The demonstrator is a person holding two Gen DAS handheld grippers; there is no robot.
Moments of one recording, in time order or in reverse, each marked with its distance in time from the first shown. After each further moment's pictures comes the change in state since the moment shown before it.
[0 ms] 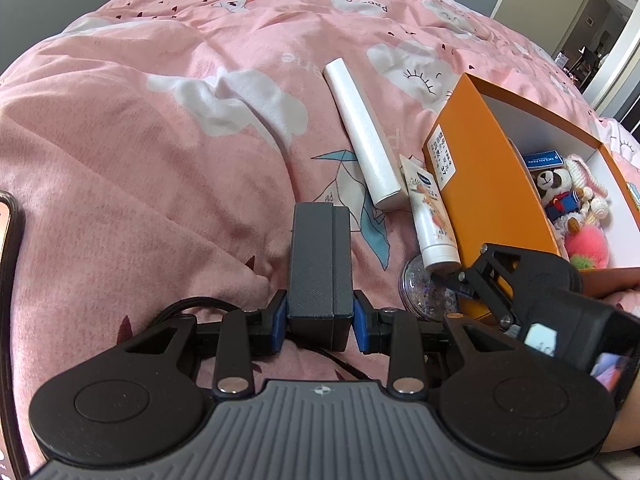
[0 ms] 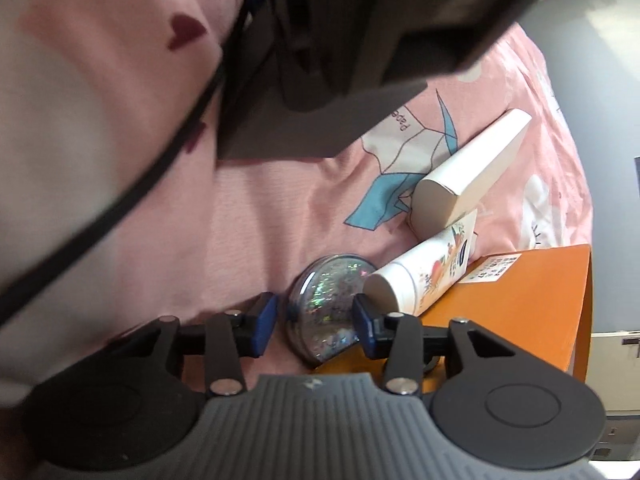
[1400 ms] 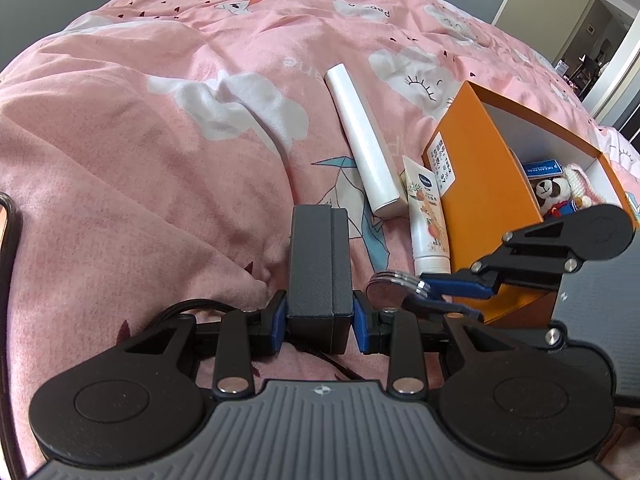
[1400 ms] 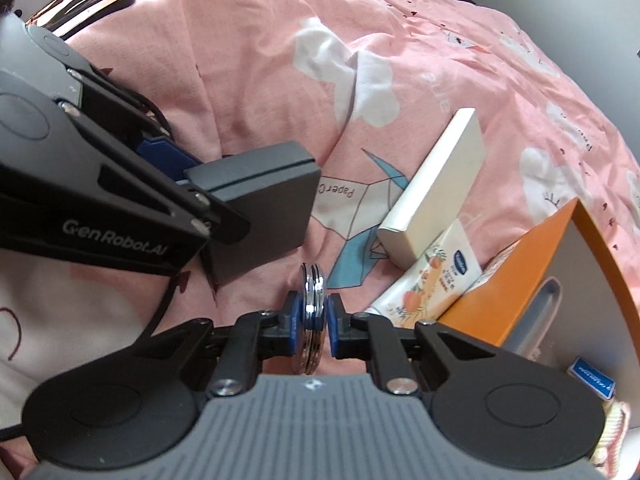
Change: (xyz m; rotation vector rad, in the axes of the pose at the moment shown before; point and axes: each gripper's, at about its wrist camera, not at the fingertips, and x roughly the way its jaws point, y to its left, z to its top) left arm 0.001 0.000 0.002 -0.021 -0.013 -0.008; right arm -0.044 -0.076 -0.006 0.389 -0.212 0.294
